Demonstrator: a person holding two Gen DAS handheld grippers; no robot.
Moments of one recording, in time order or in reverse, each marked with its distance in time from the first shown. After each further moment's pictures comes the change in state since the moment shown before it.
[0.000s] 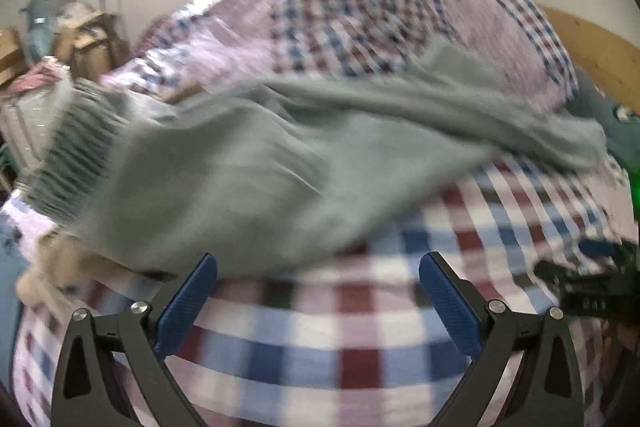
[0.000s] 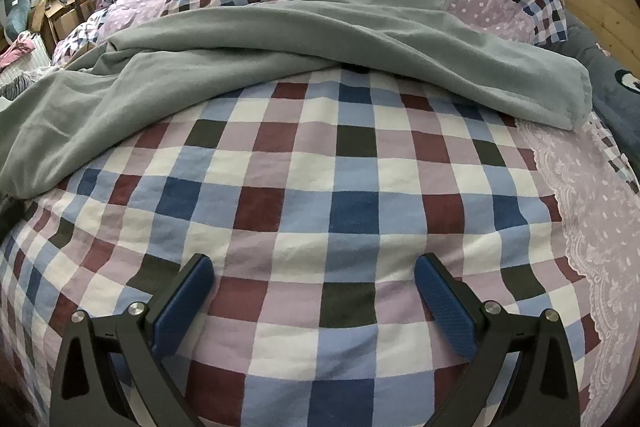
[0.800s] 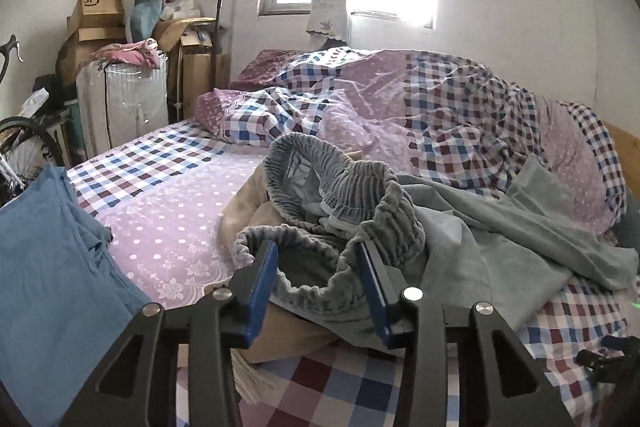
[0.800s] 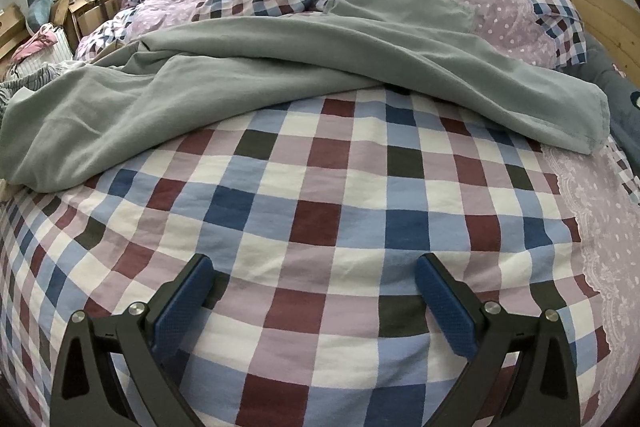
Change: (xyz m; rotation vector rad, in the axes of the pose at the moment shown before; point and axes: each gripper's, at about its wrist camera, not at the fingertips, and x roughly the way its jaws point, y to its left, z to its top) left arm -0.041 0.183 0.011 -0.262 -0.217 0.111; right arm -0.005 0.021 0.003 -0.060 -0.042 0.057
